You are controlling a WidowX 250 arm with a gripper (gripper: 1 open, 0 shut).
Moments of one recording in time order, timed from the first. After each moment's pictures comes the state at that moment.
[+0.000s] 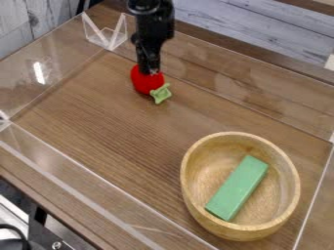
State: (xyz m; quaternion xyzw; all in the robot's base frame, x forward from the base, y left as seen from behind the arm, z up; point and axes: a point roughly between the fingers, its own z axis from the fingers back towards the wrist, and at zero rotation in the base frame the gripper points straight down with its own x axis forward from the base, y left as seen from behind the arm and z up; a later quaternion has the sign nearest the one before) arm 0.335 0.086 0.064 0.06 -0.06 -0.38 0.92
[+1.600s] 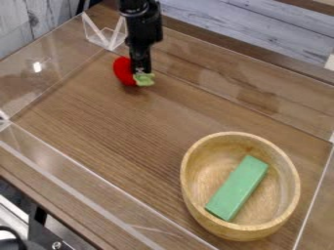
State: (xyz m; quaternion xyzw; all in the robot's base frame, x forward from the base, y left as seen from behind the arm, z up) arm 0.345 0.125 0.055 0.04 -0.06 -0.44 0.89
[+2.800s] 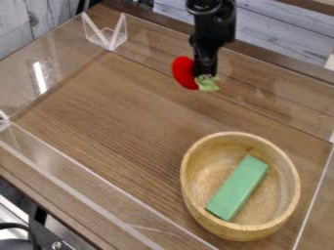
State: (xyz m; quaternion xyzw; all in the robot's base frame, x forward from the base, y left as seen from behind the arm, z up) arm 0.350 -0.003 0.084 0.04 -0.11 -0.50 0.86
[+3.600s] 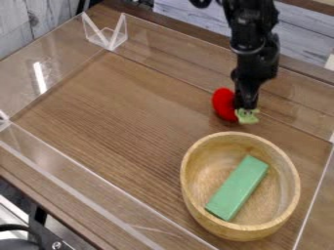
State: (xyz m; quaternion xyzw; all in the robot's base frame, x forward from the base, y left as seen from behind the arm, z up) arm 0.361 -0.056 0.044 0.01 -0.12 -0.53 0.84
